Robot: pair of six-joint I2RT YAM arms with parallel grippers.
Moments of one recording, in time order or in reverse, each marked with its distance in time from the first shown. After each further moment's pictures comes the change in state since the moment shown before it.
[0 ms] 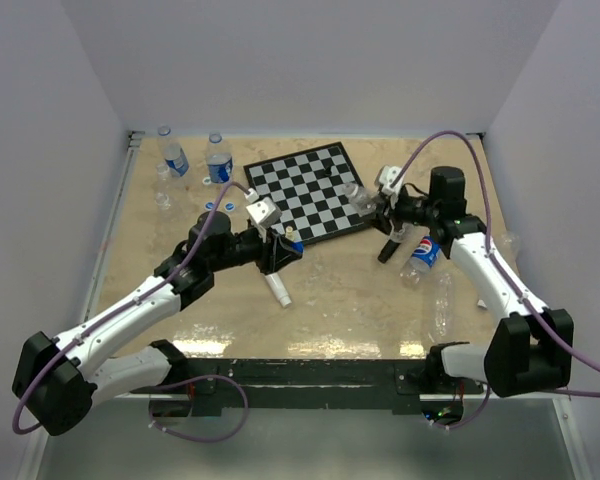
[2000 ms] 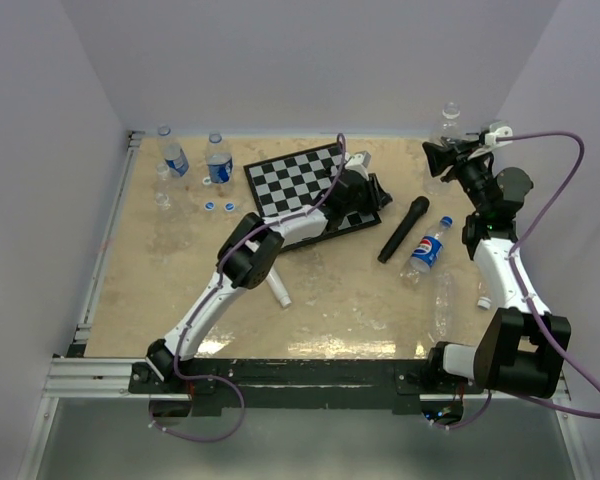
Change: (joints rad) left arm -0.111 1.583 1.335 0.192 -0.363 -0.572; right arm -0.352 -0.003 -0.057 0.914 0.262 0.887
